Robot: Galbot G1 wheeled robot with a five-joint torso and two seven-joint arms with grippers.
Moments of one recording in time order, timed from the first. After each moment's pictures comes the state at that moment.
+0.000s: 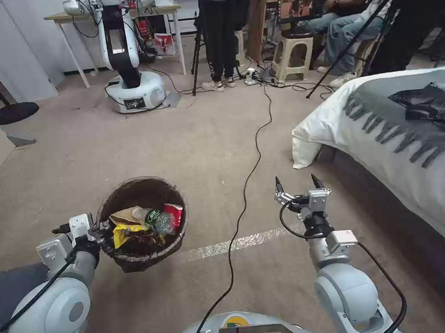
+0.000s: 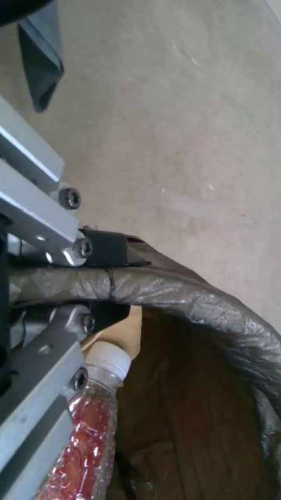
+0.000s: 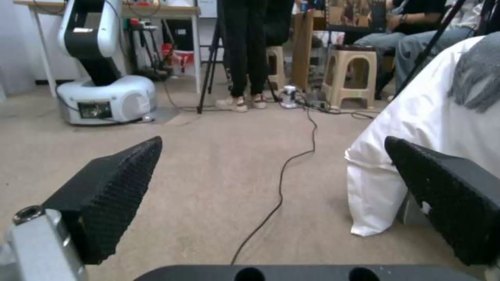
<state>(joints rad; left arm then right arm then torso) 1.61 -1.27 -0.85 -2.40 -0.70 0.74 -0.42 -1.59 1.38 0.46 2.26 0.10 -0.07 0.17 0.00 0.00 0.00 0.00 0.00</state>
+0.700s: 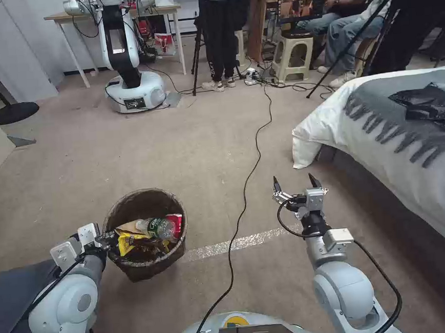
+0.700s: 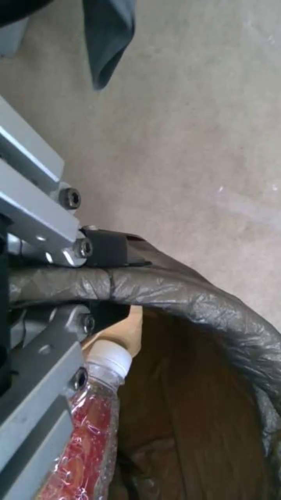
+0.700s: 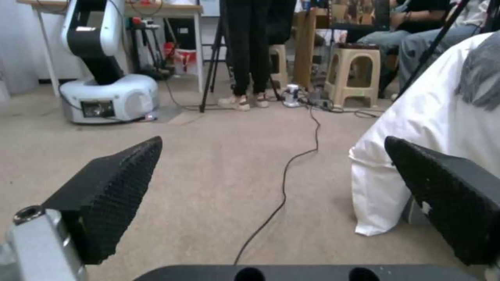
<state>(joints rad) 1.59 -1.28 -0.81 -2.29 -0.82 0.74 -0.50 -1.58 1.38 0.44 2.25 0.10 -0.08 0.18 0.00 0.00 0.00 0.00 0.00</state>
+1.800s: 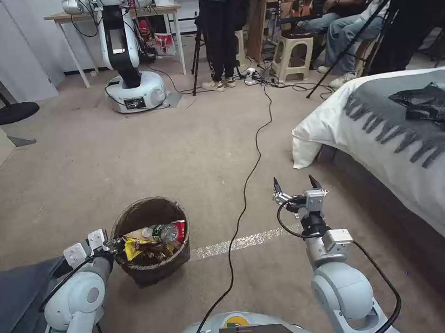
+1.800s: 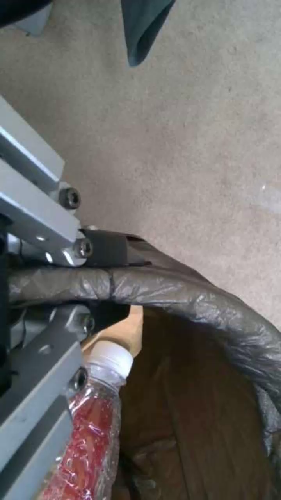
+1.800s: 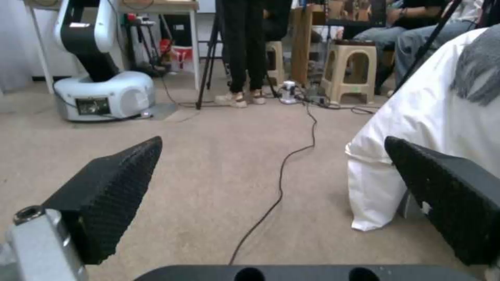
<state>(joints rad) 1.55 -1.28 -0.79 -2.17 -0.83 0.74 -0.49 -1.58 1.39 0.45 2.25 0.10 -0.08 0.19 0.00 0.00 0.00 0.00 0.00</state>
